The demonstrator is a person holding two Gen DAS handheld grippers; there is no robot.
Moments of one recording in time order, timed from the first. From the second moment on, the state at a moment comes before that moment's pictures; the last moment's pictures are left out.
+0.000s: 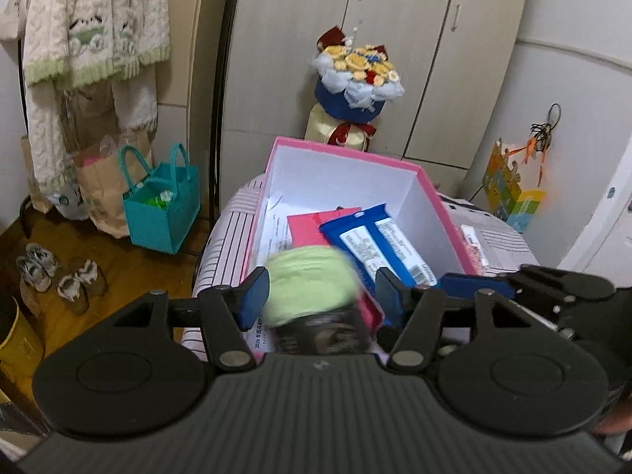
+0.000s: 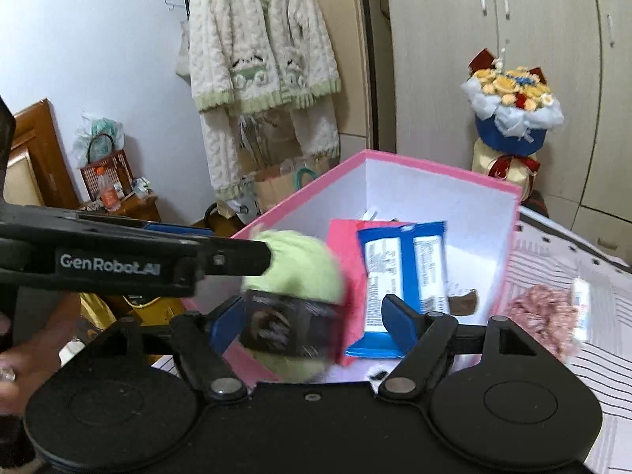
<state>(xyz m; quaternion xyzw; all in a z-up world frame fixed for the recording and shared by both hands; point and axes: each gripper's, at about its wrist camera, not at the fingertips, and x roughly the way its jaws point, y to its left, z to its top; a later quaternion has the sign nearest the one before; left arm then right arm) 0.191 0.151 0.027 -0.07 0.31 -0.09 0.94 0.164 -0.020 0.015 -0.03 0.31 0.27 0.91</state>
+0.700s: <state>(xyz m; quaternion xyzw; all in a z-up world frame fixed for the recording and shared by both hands) 0.118 0.073 0.077 -0.02 0.27 -0.22 0.94 0.110 -0.151 0.073 0.01 0.28 0.23 0.93</state>
